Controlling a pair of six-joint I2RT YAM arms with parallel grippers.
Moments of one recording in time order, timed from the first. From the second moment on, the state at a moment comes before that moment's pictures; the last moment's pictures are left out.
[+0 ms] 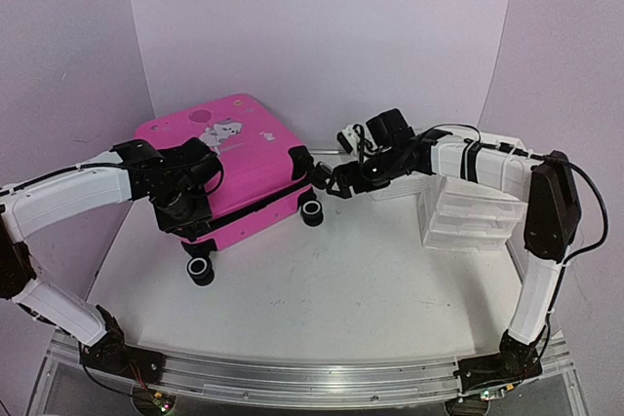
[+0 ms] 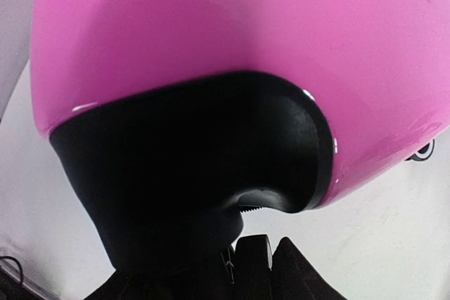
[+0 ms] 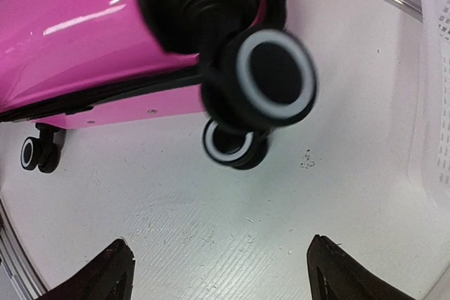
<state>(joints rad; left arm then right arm) -0.79 1.41 1.23 -1.03 -0.43 -1.11 0.64 1.88 1.51 -0.45 -0.22 0.14</state>
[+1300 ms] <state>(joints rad) -0.45 1.15 1.32 -1.29 -0.35 -0.39 0.90 2.11 1.32 0.43 -0.51 0.92</state>
